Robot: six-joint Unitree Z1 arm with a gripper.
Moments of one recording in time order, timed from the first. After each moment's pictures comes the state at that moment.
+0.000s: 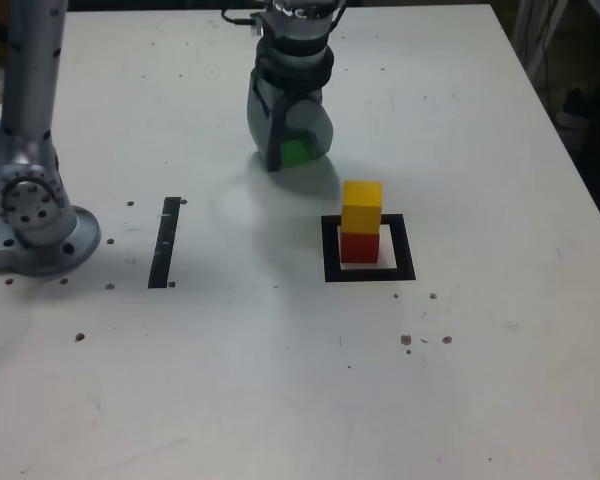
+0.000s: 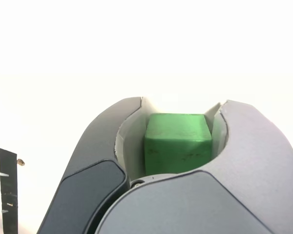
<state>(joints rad) 0.39 1.95 -1.20 0.91 0.18 0.00</state>
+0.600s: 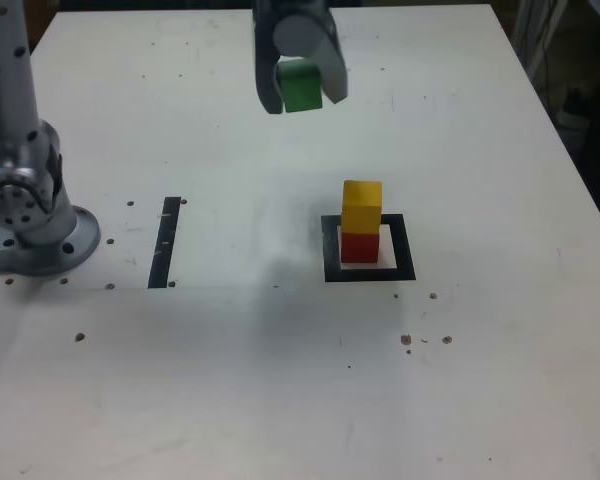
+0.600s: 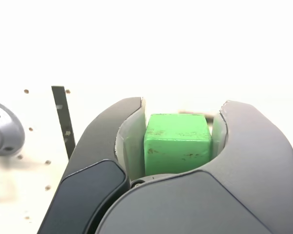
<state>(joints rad) 0.13 1.76 -1.57 1.39 0.14 0.07</state>
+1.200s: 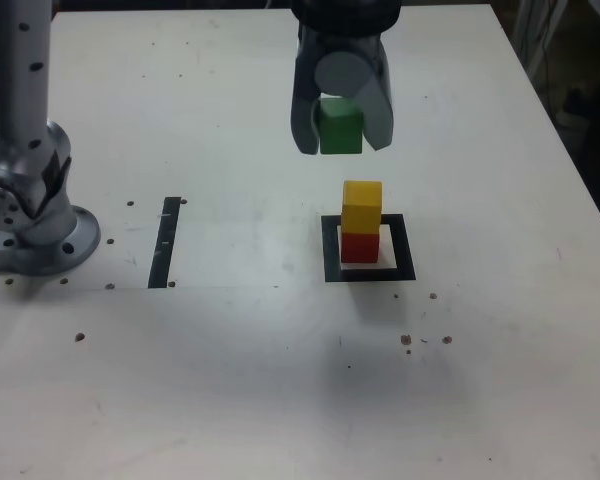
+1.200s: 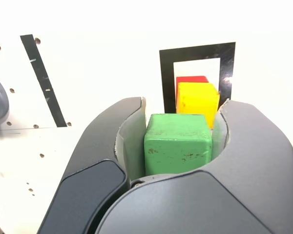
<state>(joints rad) -0.10 1.90 -1.74 1.48 0.11 -0.07</state>
